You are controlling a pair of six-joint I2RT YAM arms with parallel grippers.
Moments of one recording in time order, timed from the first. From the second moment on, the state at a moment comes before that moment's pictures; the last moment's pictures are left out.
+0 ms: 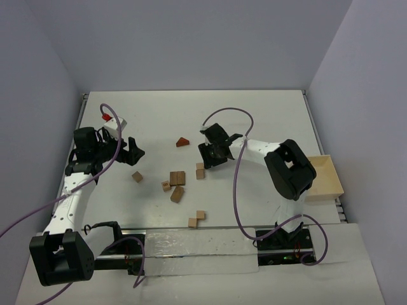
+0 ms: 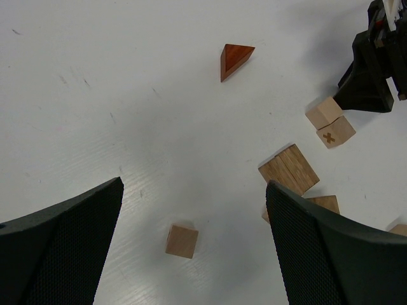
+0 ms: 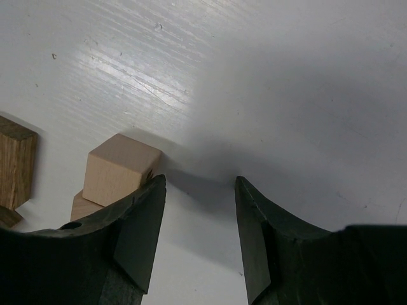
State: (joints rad) left arm 0.07 1.05 0.75 -0.28 0.63 0.20; right arm 0.65 1.86 1.16 -0.36 -0.03 0.26
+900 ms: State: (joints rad) left arm 0.07 1.05 0.75 -0.27 0.63 0.20; right arm 0.65 1.87 1.17 -0.36 -0.04 0.26
